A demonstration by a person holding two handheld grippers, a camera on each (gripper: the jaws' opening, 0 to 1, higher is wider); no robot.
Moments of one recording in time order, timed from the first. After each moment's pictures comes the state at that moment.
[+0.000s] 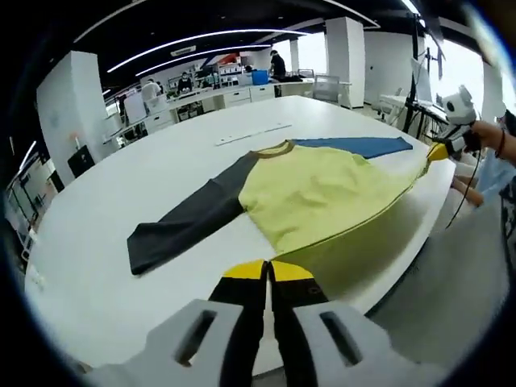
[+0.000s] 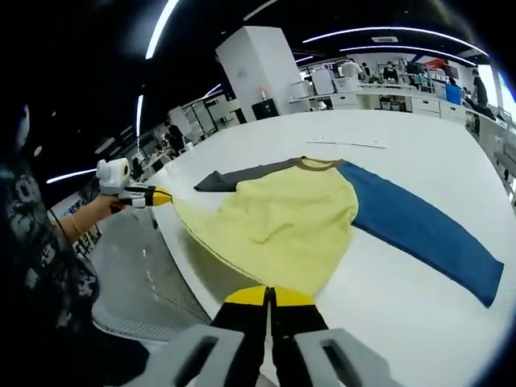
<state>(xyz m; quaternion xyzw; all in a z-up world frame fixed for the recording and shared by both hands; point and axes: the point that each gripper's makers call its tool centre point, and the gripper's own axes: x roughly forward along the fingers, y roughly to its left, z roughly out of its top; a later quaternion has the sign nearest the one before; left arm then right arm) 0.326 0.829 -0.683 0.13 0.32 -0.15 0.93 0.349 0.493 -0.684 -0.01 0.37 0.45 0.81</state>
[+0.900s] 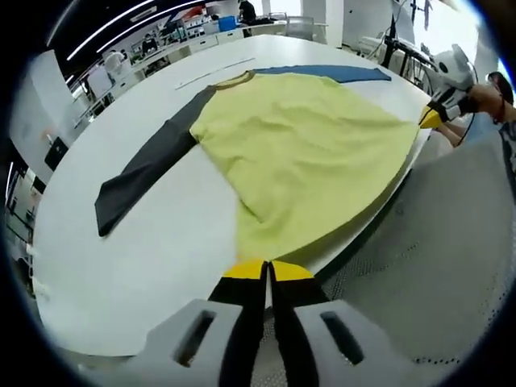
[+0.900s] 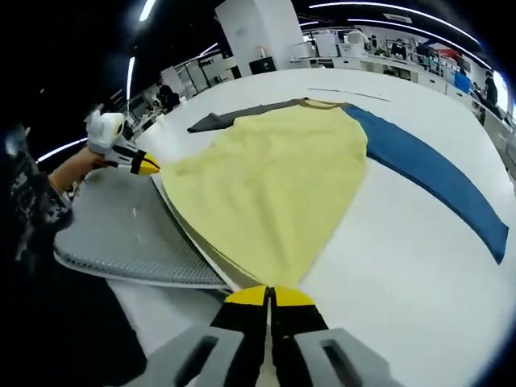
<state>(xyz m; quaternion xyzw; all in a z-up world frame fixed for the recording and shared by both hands) 0.277 0.806 -0.740 0.15 0.45 -0.19 0.86 0.304 0.473 -0.756 -0.05 0.46 0.42 0.78</state>
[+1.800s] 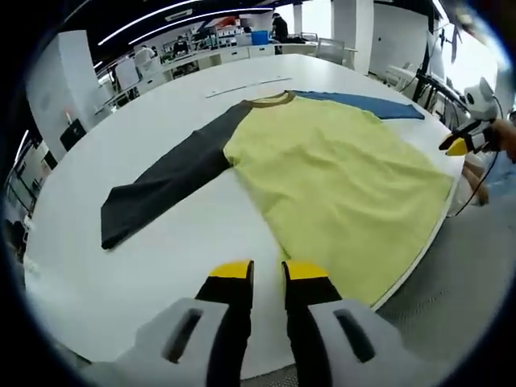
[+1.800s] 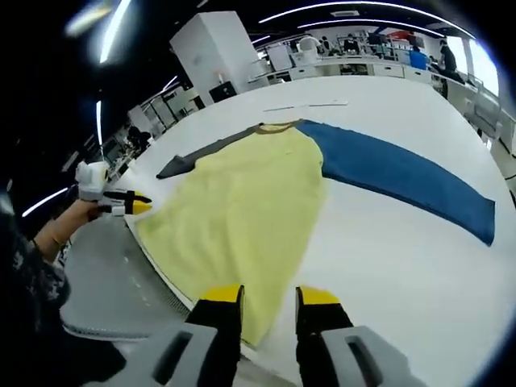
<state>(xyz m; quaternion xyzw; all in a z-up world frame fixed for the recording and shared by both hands) 0.341 0.822 -0.748 0.09 0.42 -0.13 0.89 0.355 0.470 -0.734 0.02 0.44 0.35 0.83</state>
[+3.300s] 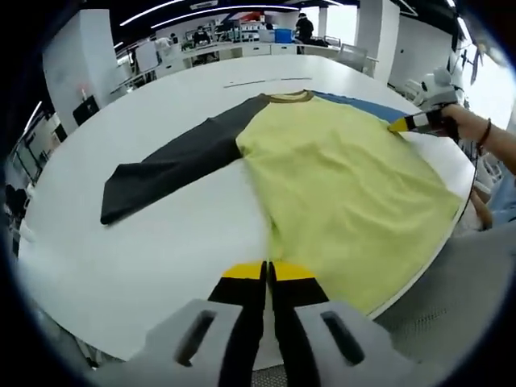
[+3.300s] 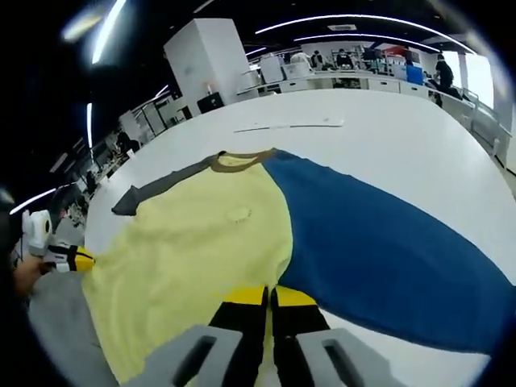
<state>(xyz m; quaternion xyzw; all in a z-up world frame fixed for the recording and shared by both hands) 0.332 0.828 -0.741 0.05 0.41 -0.07 0.91 0.514 0.514 -0.771 0.01 0.41 0.31 0.86</state>
